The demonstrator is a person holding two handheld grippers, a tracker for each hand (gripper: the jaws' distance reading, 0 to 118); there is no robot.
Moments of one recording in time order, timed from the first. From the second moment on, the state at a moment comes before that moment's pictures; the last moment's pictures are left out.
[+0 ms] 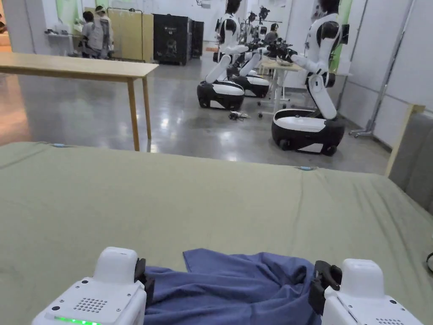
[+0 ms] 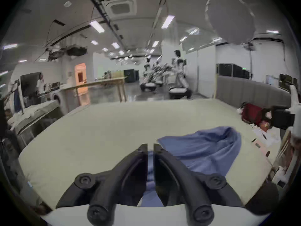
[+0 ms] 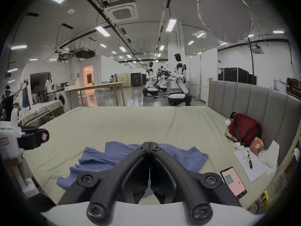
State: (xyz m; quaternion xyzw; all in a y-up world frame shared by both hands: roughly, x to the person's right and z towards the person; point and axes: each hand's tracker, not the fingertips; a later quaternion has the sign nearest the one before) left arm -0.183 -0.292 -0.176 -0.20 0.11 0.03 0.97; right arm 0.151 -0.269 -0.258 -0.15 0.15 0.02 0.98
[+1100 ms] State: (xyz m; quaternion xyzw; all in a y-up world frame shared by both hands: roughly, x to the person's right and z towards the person) left arm -0.203 -0.386 -0.402 -0.41 0.05 -0.09 0.90; right arm 0.285 -0.344 -0.447 -0.34 0.01 0.03 0.94
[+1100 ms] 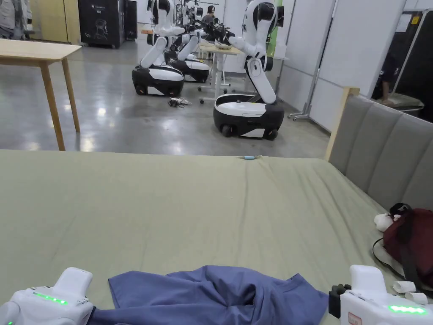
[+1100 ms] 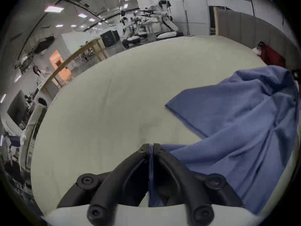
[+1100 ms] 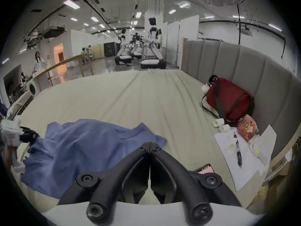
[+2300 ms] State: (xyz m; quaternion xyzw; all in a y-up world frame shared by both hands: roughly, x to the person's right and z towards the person) left arm -0.300 -0.155 -0.329 -0.23 0.16 -0.07 0.96; right arm 0.265 -0.134 -0.492 -0.28 0.09 0.05 0.95
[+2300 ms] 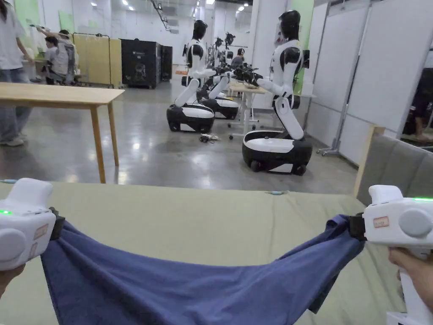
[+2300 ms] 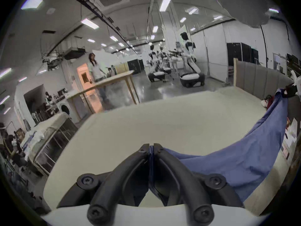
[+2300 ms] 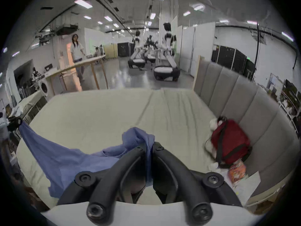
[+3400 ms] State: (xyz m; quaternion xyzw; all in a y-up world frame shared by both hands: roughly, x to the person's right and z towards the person) left arm -0.399 -0.116 -0.489 -0.12 0.22 0.05 0.97; right arm 0.232 -0.096 -0.633 -0.17 0.03 -0.03 0.98
